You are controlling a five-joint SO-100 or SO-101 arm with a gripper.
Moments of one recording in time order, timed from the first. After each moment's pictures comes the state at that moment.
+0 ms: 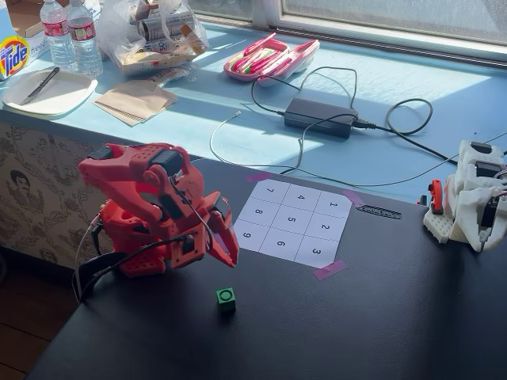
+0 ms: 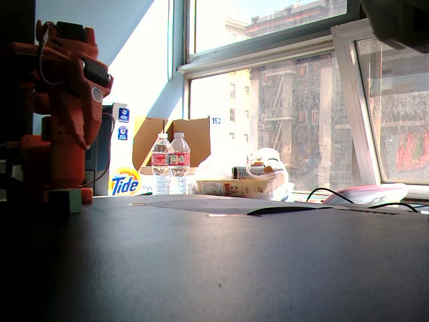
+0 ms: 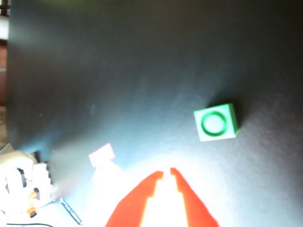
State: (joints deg) arm 14.1 166.7 145.5 63.7 -18.8
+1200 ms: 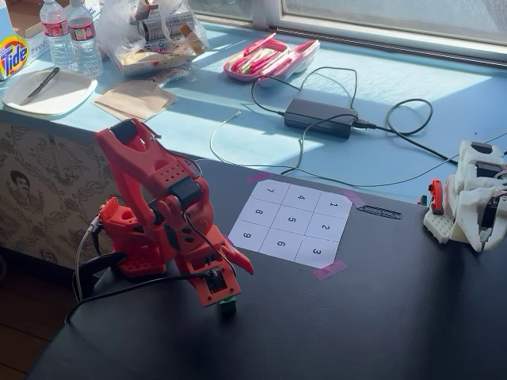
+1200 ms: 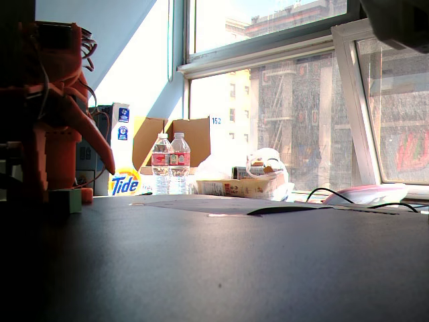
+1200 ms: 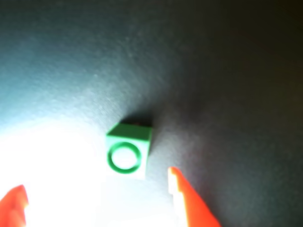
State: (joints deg) arm 27.7 139.1 145.5 54.7 -62.6
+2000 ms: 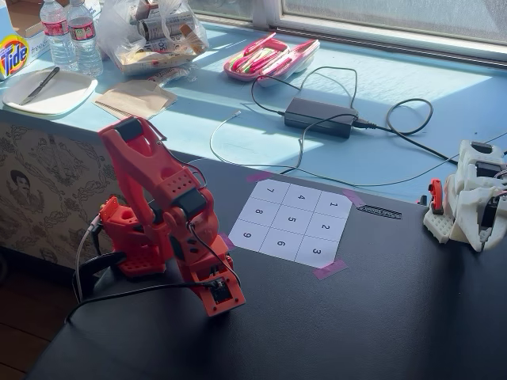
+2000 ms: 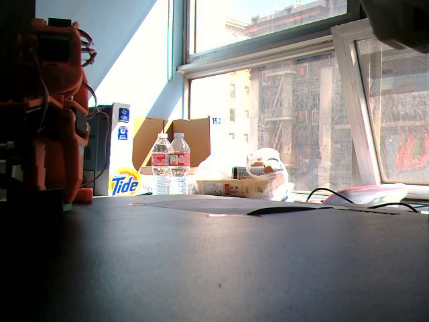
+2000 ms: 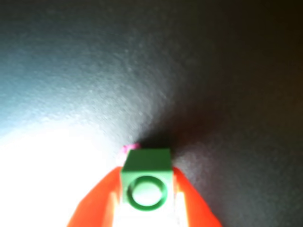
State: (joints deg) arm 27.7 132.1 147.1 45.3 -61.4
